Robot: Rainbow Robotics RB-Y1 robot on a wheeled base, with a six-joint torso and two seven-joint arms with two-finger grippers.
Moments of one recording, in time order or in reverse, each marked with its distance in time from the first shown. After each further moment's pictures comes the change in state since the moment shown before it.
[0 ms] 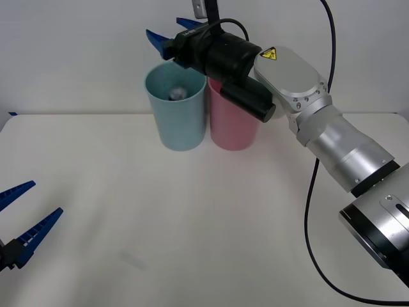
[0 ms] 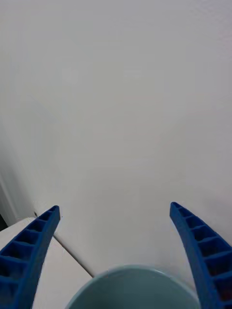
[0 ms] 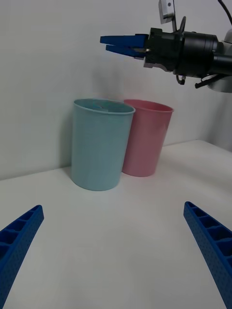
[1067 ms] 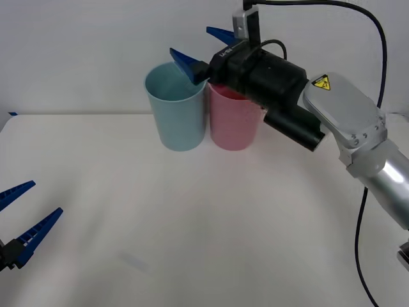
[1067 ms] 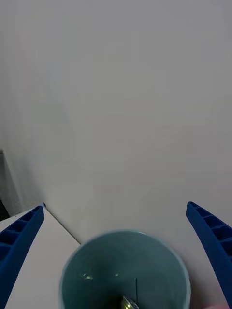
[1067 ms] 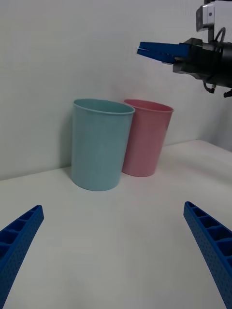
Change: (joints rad) right arm 0.288 -0.231 0.000 -0.437 -0.032 -0.024 -0.002; left arm 0.000 0.000 0.000 0.000 0.000 0.000 0.000
